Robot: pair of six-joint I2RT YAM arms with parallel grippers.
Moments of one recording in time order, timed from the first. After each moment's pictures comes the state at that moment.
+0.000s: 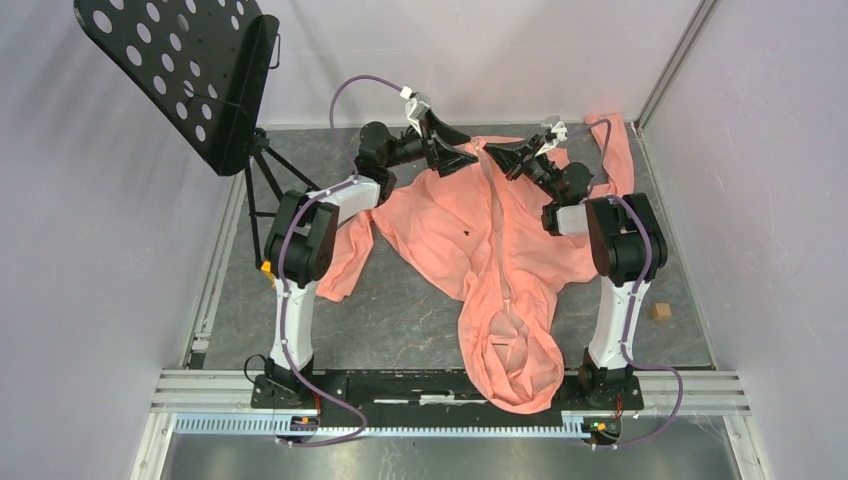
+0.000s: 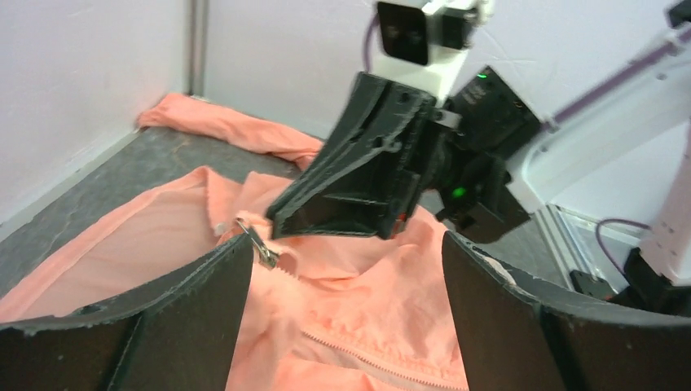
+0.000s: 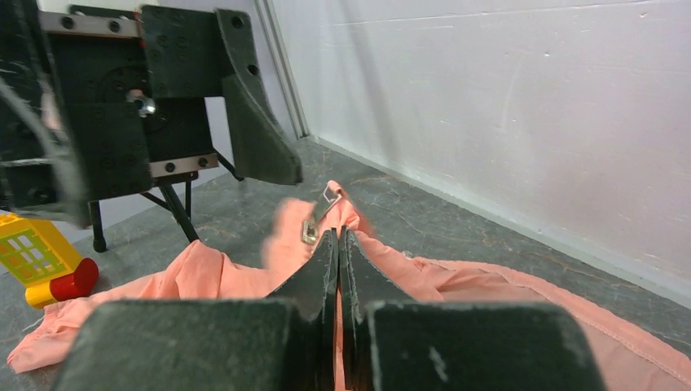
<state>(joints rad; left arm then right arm) -0.41 2.17 1.53 1.01 0.97 -0.56 0.14 2.07 1.05 1.47 -0.72 0.49</state>
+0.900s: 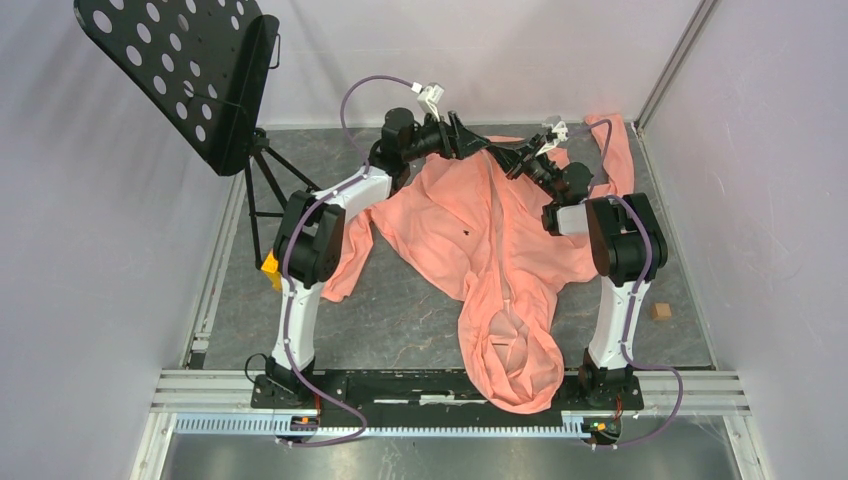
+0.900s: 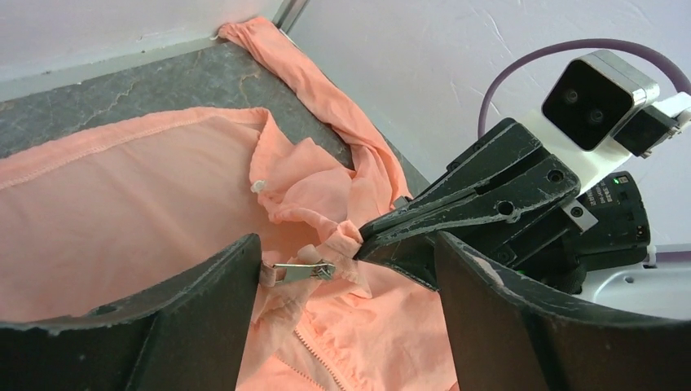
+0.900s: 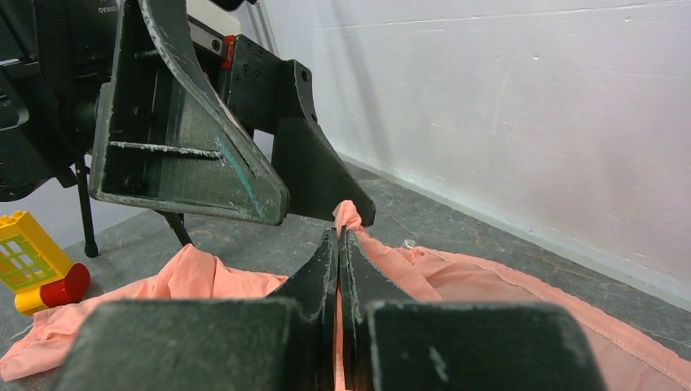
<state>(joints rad) -0.46 2.20 1.70 0.53 0.61 -0.62 0.14 2.07 1.05 1.47 -0.71 0.48</state>
